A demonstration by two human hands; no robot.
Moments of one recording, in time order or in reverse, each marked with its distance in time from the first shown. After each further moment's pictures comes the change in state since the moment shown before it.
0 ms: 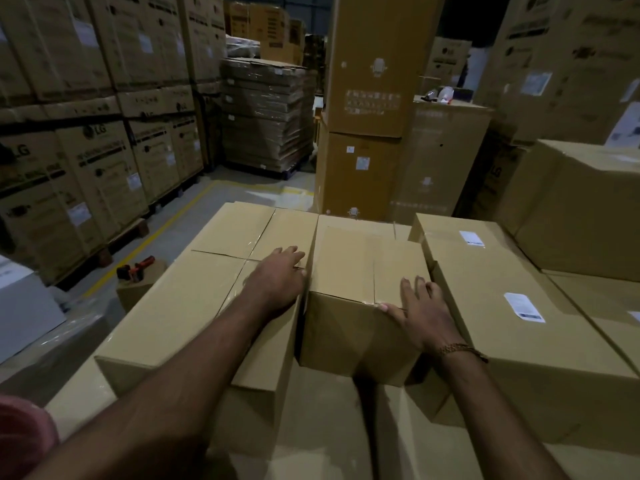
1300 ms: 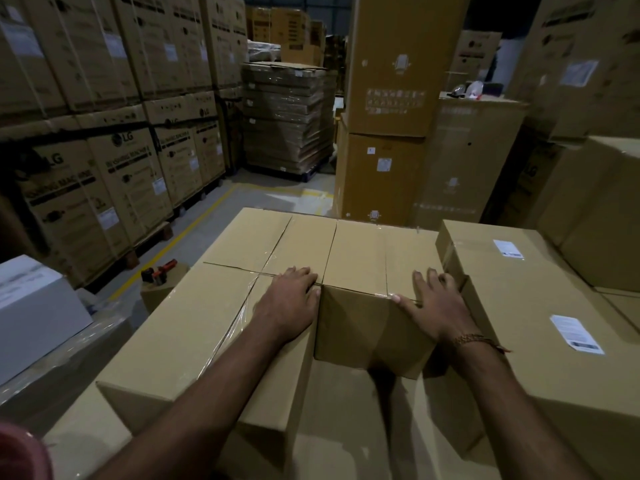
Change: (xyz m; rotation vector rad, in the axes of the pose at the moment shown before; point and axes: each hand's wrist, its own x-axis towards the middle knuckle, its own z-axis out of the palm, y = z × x) left_hand 0.002 -0.010 0.017 0.069 0.041 0.030; right_hand 0.073 -0.003 0.005 0.056 0.008 -0.037
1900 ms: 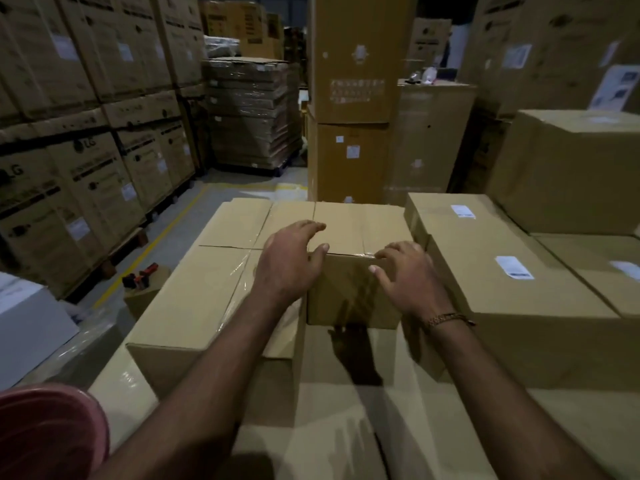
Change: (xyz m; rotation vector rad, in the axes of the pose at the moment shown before) left_hand -0.061 0.061 -0.059 -0.165 0.280 0.181; right_hand -0.115 -0.043 -0.034 0.240 0.358 -0.153
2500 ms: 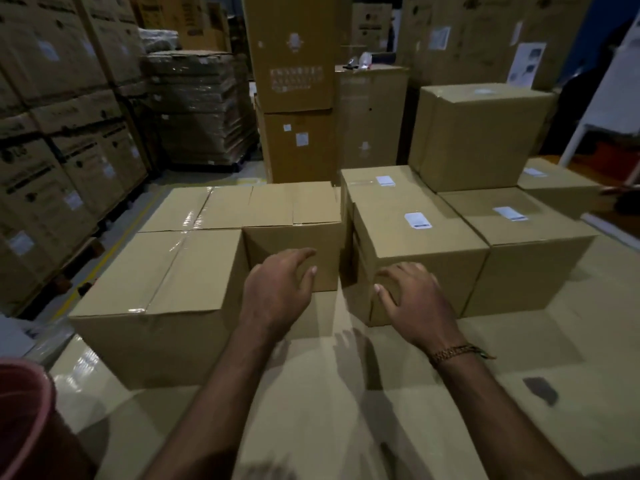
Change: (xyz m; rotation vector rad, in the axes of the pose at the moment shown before) left_hand -0.122 0.130 0.032 0.034 -0.058 0.080; right_hand -0.183 0.078 -0.083 -0.039 0.131 0.066
